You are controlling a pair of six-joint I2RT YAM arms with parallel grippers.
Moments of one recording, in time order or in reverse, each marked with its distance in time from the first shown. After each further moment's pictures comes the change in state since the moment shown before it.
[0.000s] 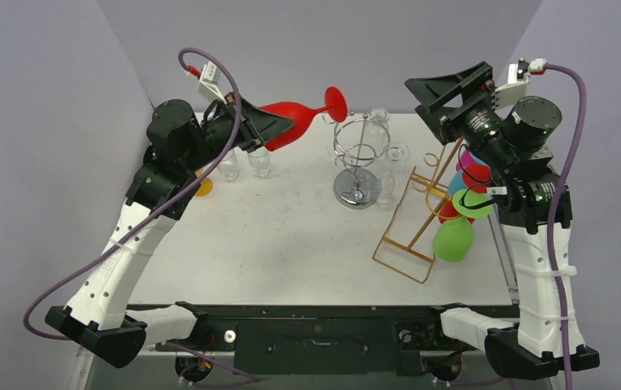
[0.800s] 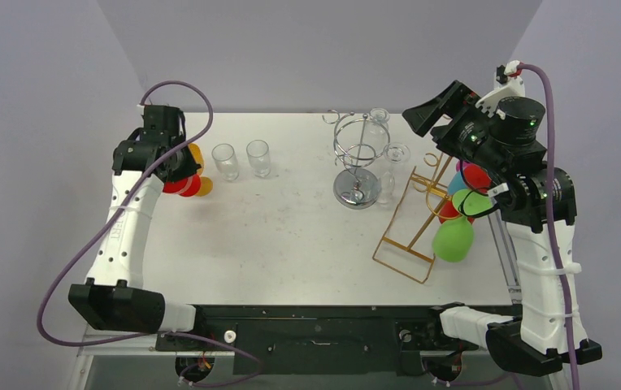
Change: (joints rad) left arm 0.376 0.144 0.087 -0.925 -0.647 0.497; right arm 0.062 0.047 0.121 -0.371 0.208 -0.434
